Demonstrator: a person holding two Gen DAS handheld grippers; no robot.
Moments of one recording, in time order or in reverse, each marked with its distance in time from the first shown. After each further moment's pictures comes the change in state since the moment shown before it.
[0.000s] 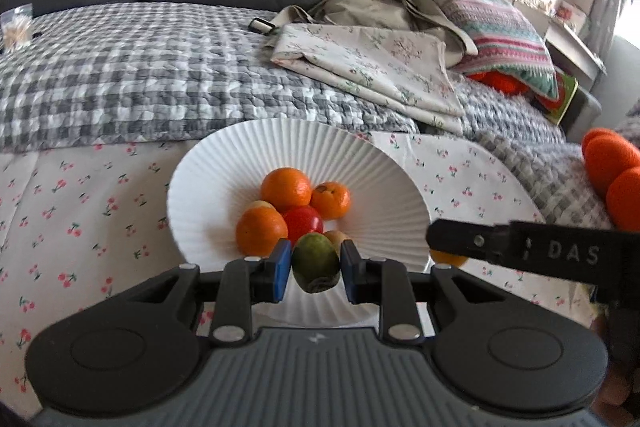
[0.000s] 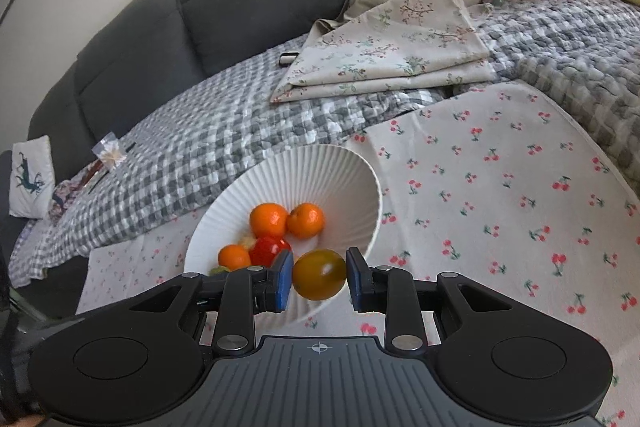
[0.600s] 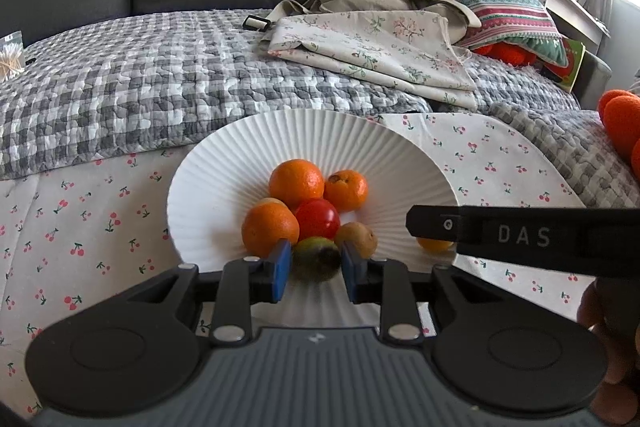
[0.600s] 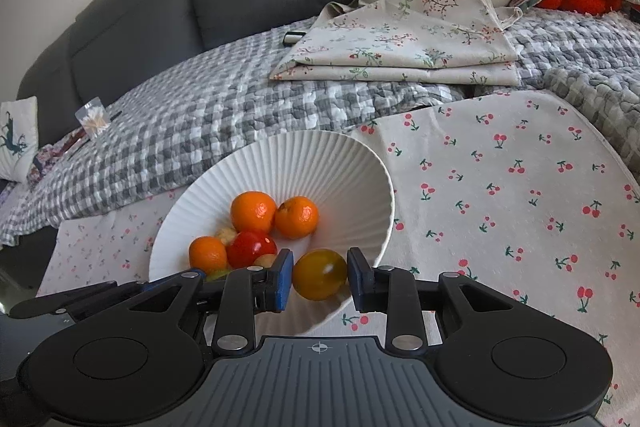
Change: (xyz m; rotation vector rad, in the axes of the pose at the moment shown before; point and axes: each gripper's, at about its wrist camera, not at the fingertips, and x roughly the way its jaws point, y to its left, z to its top) left arm 0.016 -0.003 -0.004 0.095 0.003 0.055; right arm 0.039 0.009 -0.003 -0.093 0.022 -0.050
